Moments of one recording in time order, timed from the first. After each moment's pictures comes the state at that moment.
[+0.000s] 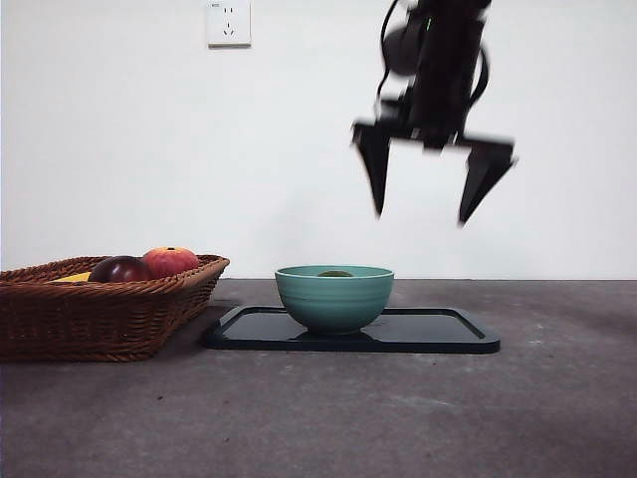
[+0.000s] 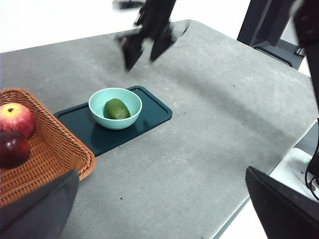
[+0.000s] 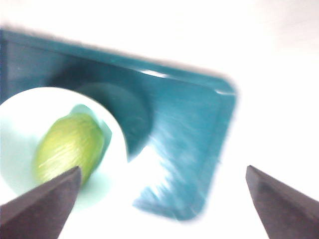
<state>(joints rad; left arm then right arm) -0.93 0.34 0.97 -0.95 -0.10 -0.17 0.38 2.18 2.25 -1.33 -0.05 0.27</state>
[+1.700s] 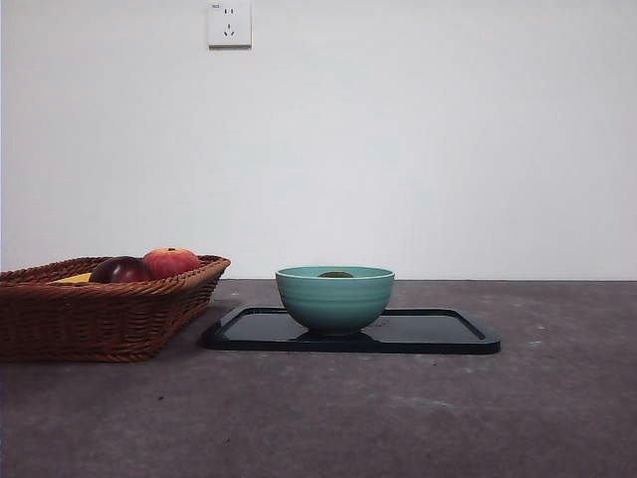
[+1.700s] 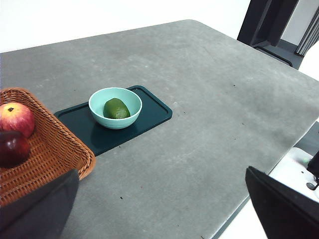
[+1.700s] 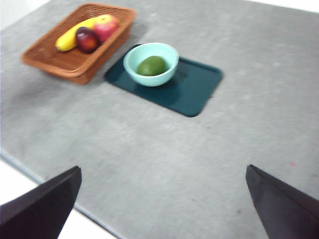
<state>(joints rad) -0.93 0.34 0.97 -0.95 -0.10 -0.17 0.63 0.35 1.09 -1.26 0.04 0.17</state>
